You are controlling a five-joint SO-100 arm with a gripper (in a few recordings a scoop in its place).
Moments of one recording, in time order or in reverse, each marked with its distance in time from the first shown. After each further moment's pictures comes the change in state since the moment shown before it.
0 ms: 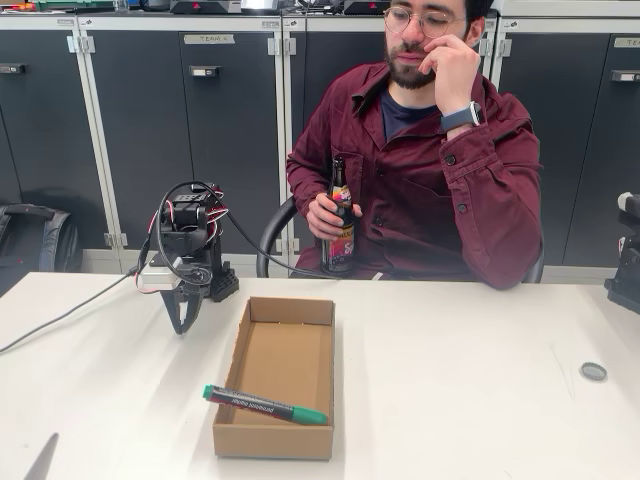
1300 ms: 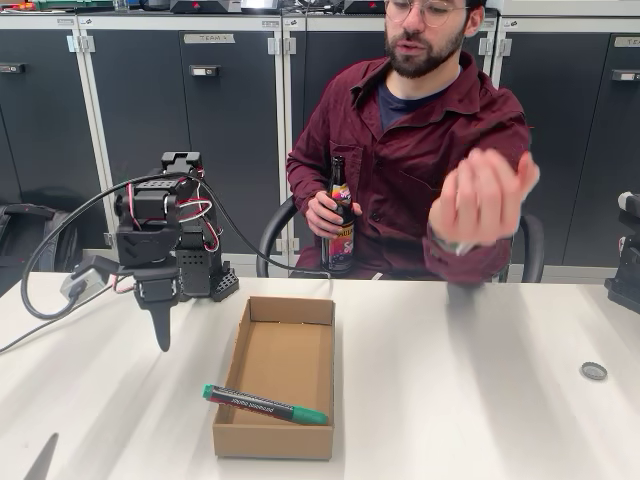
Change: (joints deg) arm -2.0 -91.8 -93.7 19.6 64.9
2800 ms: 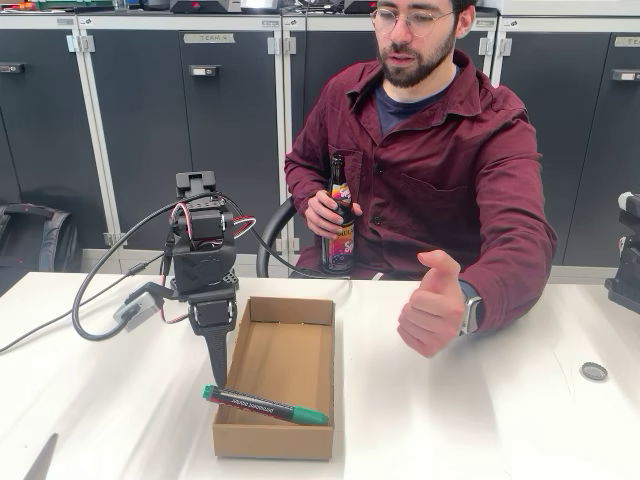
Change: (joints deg) arm -9.6 -19.8 -23.0 -9.9 15.2
